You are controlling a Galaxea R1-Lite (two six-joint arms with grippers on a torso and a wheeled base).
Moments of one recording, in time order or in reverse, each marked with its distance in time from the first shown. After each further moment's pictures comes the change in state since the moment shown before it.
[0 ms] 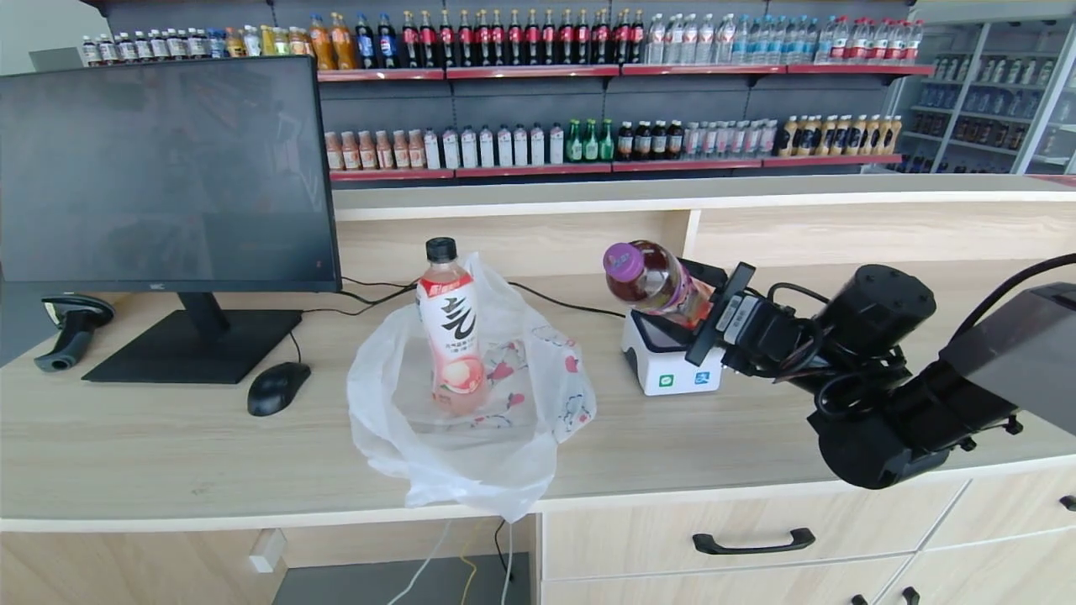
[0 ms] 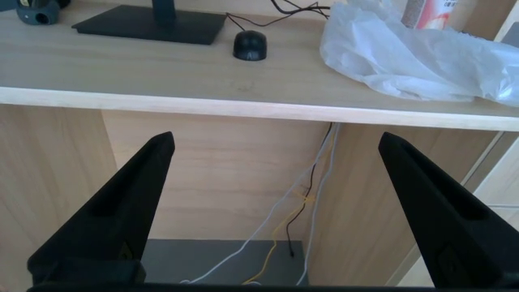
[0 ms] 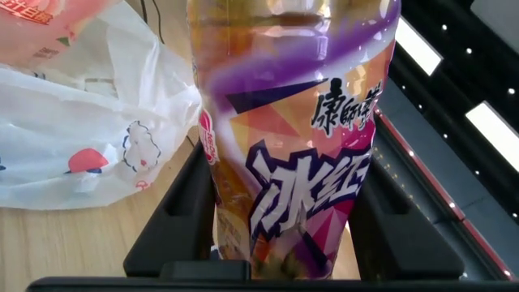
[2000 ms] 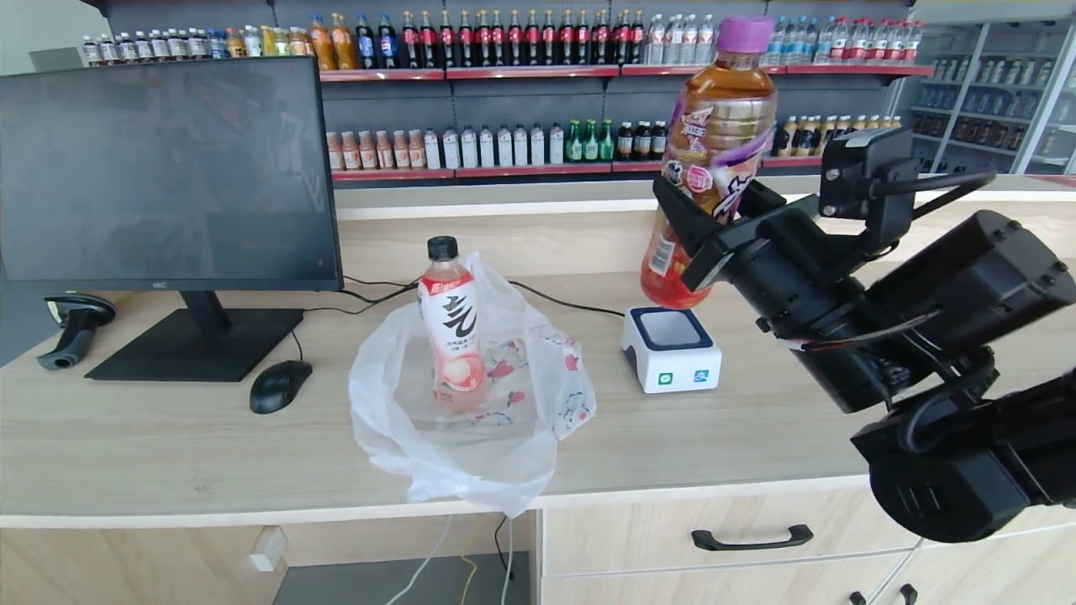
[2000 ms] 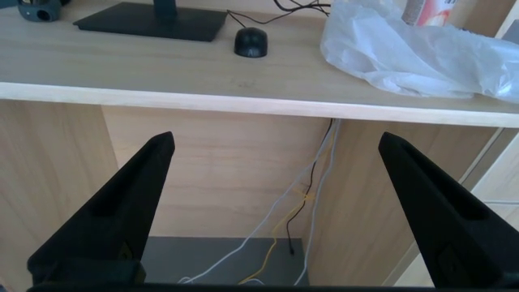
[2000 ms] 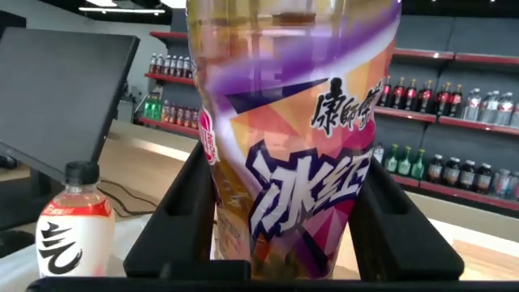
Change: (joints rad) left arm 0.000 0.000 0.000 0.006 0.000 0.000; right arm 0.258 -0.284 0.099 0.001 -0.686 0.672
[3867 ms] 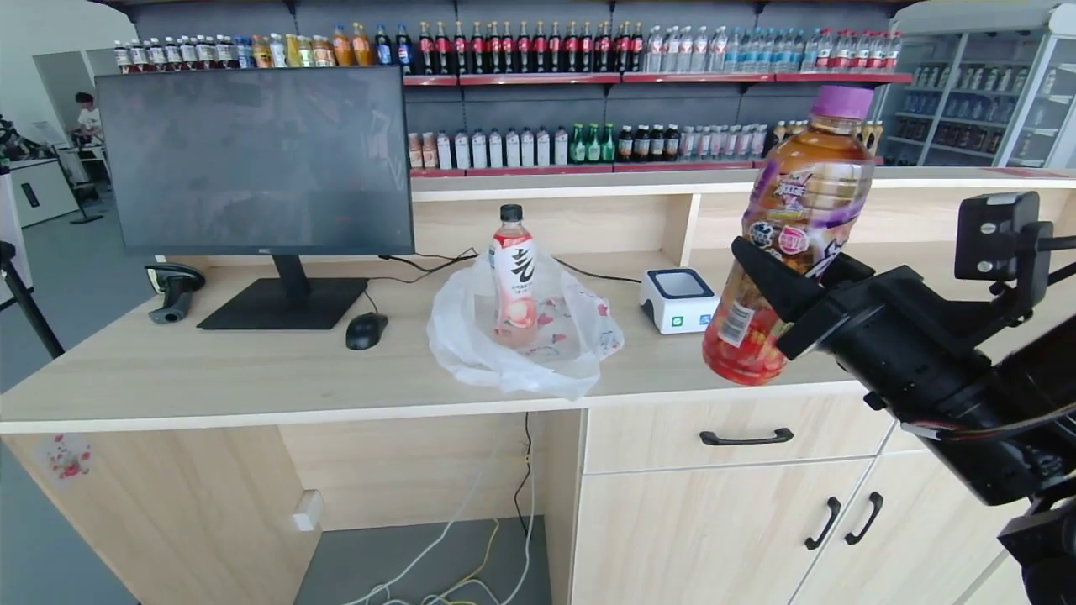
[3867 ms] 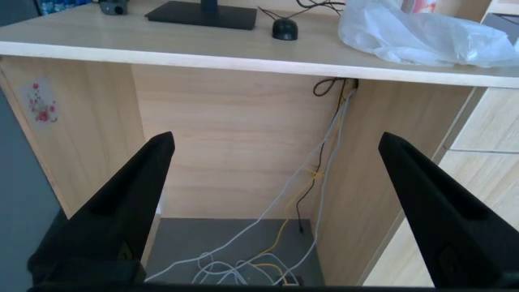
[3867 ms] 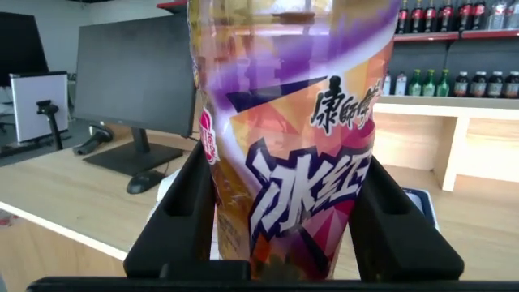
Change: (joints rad) left arm 0.001 0.000 0.000 0.002 -0.001 0.007; right arm -0.093 -0.182 0.336 -0.004 0.002 0.194
